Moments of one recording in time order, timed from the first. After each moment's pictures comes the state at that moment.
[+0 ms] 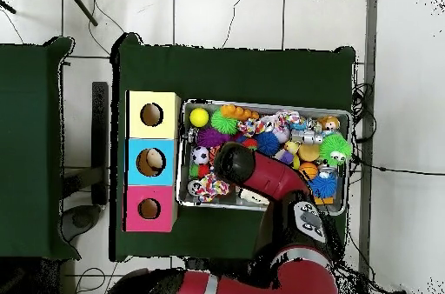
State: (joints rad) arm -0.21 -0.43 -0.13 1.69 0.19 0.29 1.57
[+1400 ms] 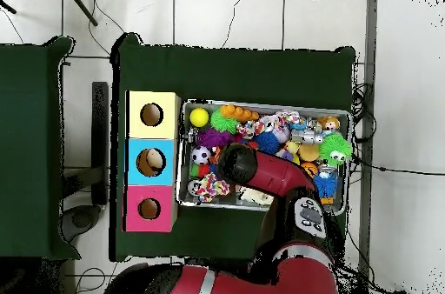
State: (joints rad) arm -0.20 -0.39 -0.17 1.64 0.07 0.29 1.57
